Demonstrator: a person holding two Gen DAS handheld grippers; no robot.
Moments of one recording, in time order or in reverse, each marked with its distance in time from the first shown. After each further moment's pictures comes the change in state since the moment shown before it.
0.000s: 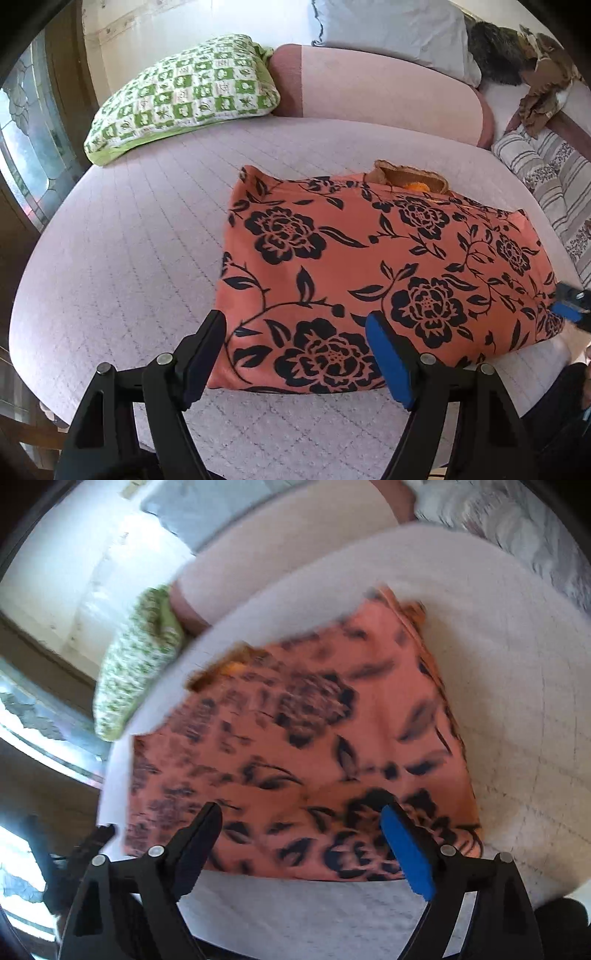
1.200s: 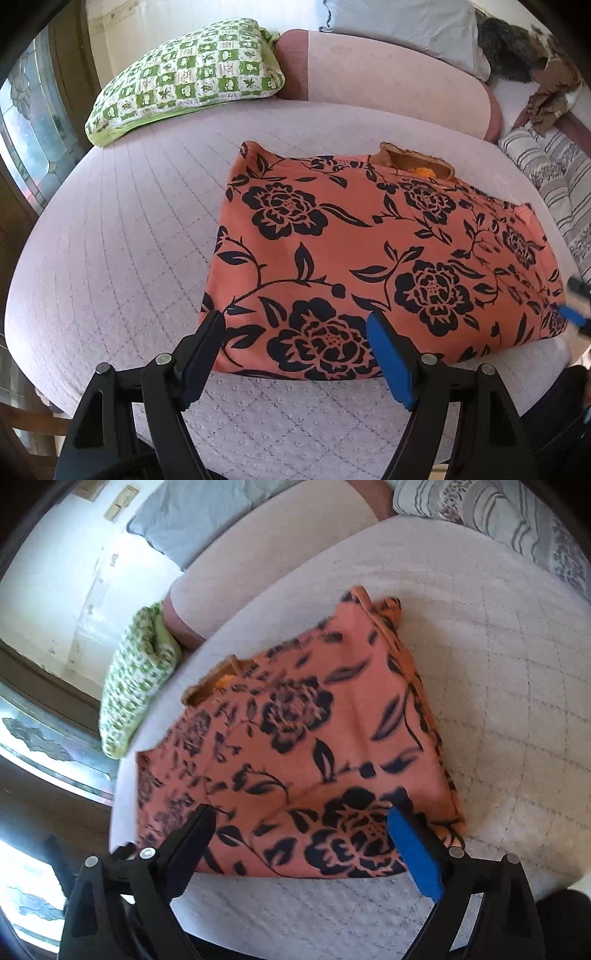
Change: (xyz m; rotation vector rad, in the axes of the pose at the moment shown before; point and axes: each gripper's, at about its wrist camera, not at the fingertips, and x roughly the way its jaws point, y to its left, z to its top) left arm 0.012 -0.004 -0.010 -0.007 0.054 0.004; right arm -0.013 -0.023 0.003 0.090 -0.001 0.029
